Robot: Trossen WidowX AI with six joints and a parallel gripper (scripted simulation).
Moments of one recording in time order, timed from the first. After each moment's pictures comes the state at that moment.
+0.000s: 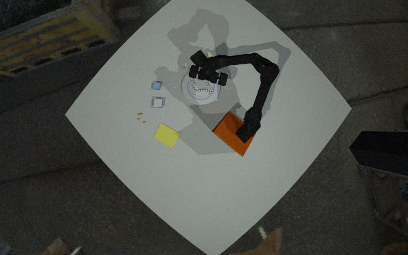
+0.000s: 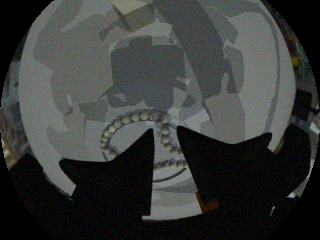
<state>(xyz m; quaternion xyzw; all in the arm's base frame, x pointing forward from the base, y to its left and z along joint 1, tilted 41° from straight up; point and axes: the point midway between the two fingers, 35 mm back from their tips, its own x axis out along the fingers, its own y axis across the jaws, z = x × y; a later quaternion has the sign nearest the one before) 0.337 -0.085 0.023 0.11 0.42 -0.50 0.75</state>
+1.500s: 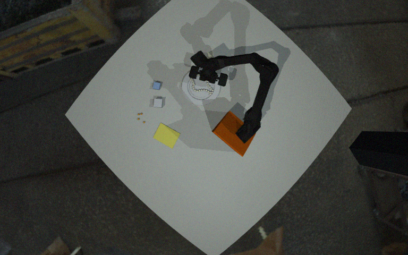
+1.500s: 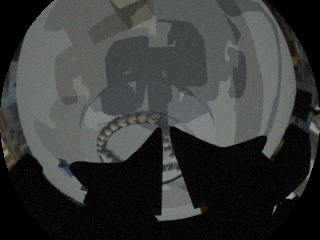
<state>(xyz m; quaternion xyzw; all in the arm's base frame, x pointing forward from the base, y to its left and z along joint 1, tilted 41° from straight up) 0.336 -0.091 0.016 0.11 0.43 -0.50 0.75</state>
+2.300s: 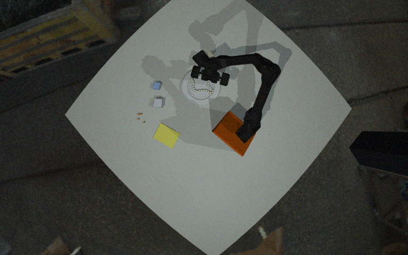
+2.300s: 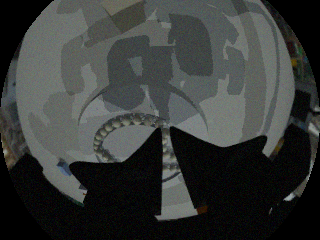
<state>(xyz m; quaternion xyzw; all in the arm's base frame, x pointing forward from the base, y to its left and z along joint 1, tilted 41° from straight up) 0.330 -0.094 0.023 0.11 0.43 -0.50 0.74</state>
